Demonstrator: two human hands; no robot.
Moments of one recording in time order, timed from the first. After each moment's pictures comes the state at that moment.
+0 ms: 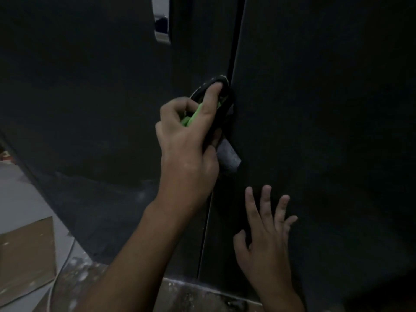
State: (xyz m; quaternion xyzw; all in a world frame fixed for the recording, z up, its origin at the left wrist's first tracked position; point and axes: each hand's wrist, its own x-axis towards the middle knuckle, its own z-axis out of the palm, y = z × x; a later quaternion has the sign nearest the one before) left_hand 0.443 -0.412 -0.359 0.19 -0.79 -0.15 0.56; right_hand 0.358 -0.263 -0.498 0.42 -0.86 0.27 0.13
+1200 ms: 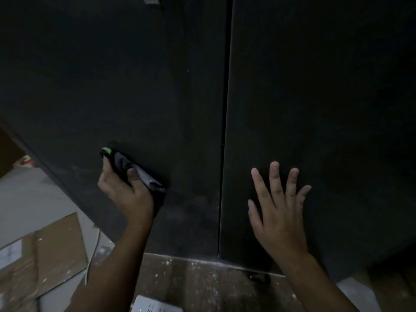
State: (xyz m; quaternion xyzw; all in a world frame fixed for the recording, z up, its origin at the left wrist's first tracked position) left_hand 0.509 -0.501 -0.519 0.42 -0.60 -0.26 0.63; right_hand 0.347 -0.266 -0.530 0.44 -0.83 0.19 0.29
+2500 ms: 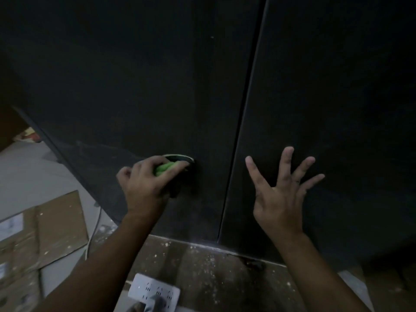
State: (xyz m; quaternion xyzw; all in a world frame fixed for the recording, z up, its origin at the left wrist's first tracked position) left_hand 0.541 -0.491 -0.536 0.28 -0.88 0.07 0.39; right_hand 0.348 -0.285 -0.532 0.46 -0.81 0.19 0.31
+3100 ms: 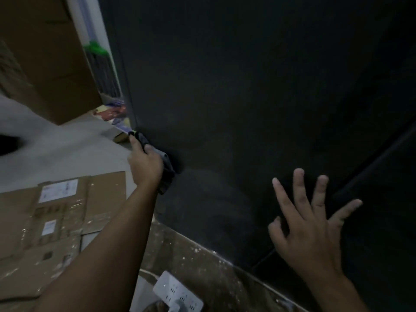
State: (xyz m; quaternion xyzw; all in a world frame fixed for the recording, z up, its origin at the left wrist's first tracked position) left_hand 0.619 -0.635 -0.539 0.65 -0.49 -0.34 0.47; right_hand 0.416 -0.355 -0.510 0.55 -0.78 0.08 0.27
